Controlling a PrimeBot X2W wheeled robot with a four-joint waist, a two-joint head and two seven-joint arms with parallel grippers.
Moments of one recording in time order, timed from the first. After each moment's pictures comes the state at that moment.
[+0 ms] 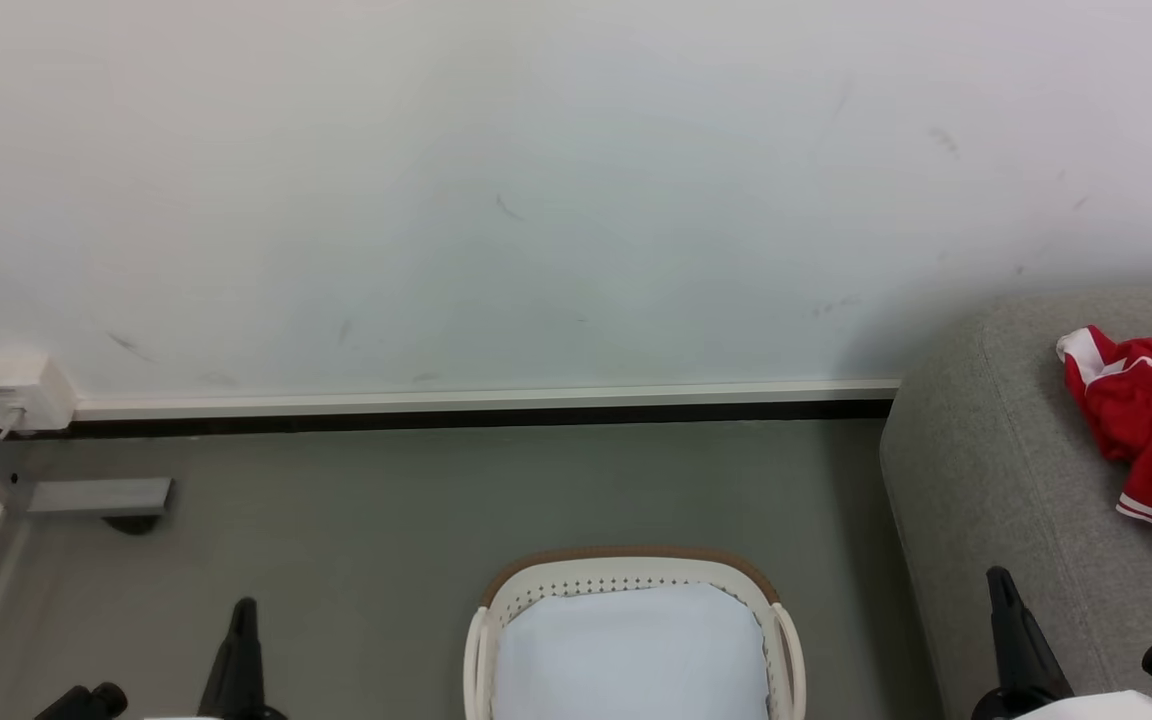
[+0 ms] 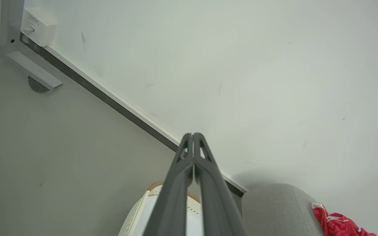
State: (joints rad) left arm -0.02 0.04 0.09 0.26 -0.72 -0.10 -0.12; right arm -0.06 -0.09 0.11 0.29 0.86 0.13 -0.13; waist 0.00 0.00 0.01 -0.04
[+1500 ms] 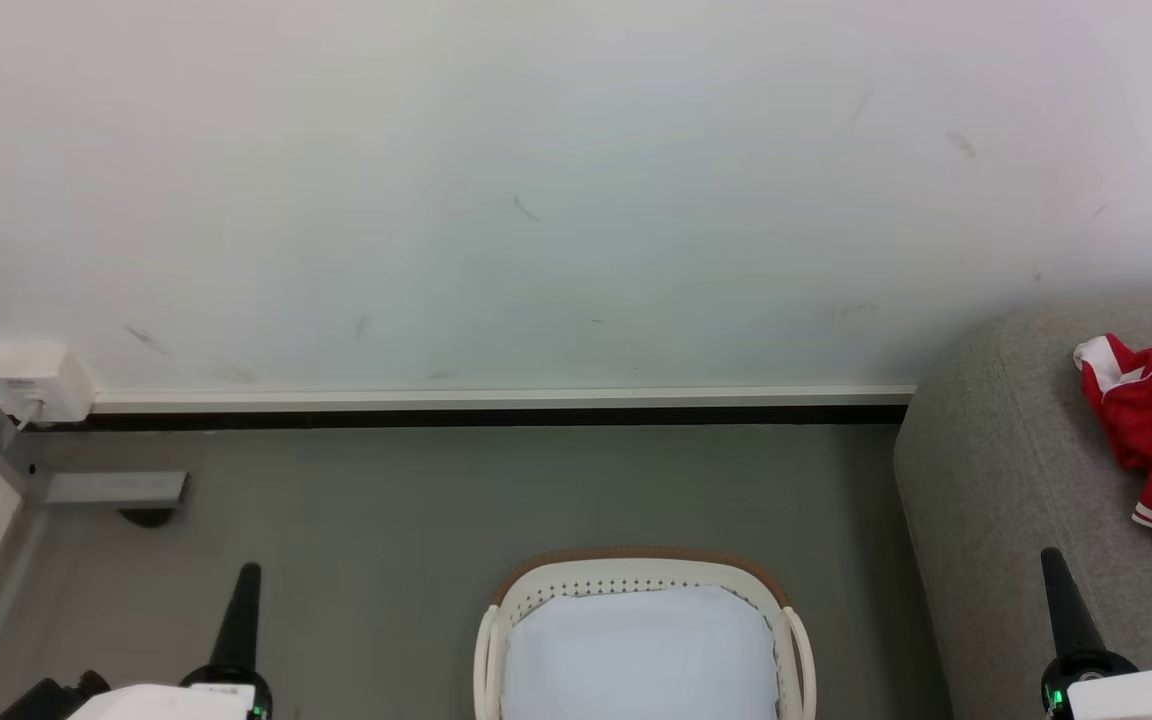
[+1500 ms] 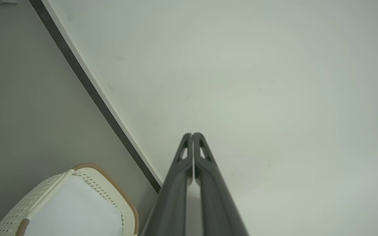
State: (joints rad) left arm -0.07 0.04 0.10 0.25 -1.23 -0.11 0.02; right arm -0.08 -0.09 0.01 0.27 1.32 0.13 -0.01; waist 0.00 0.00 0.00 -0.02
